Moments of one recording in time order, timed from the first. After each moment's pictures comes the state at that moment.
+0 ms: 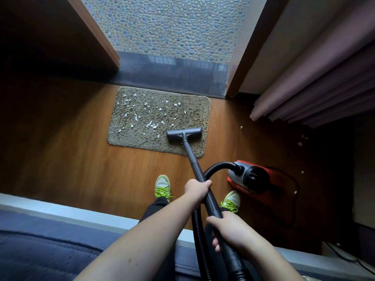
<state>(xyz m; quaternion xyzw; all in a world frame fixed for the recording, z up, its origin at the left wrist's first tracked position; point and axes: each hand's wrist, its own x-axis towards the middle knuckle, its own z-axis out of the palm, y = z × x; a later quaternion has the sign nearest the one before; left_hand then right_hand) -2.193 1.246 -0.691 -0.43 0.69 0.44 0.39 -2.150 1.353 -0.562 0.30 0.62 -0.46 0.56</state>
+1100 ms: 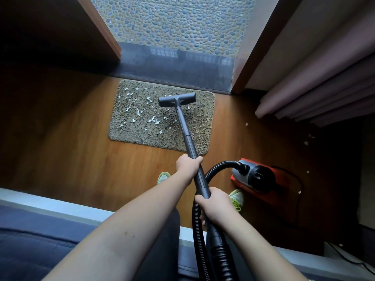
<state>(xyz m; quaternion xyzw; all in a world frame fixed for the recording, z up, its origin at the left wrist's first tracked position) -2.256 1.197 -0.690 -0.43 0.72 0.46 0.30 -2.191 1.297 -0.594 0.26 0.73 -0.41 0.48</state>
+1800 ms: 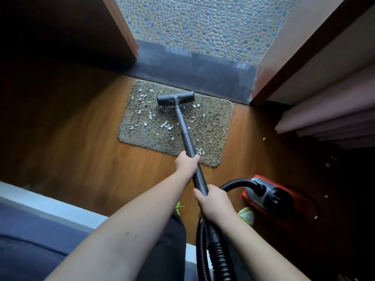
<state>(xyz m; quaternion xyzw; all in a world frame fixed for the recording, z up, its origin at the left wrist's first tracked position) -2.315 1.125 -0.723 -0.45 0.73 0.45 0.25 -2.260 1.231 -0.637 0.14 0.80 -0.32 0.48</state>
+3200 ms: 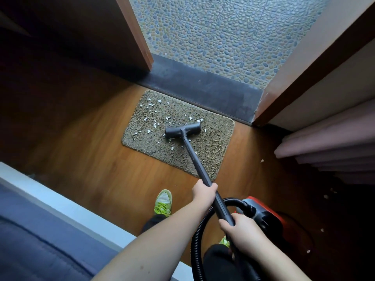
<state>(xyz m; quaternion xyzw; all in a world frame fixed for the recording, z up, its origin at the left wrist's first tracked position) -2.302 1.235 -0.718 -0.51 0.65 0.50 0.26 -2.288 1.354 -0.608 0.04 0.82 -0.23 0.53</state>
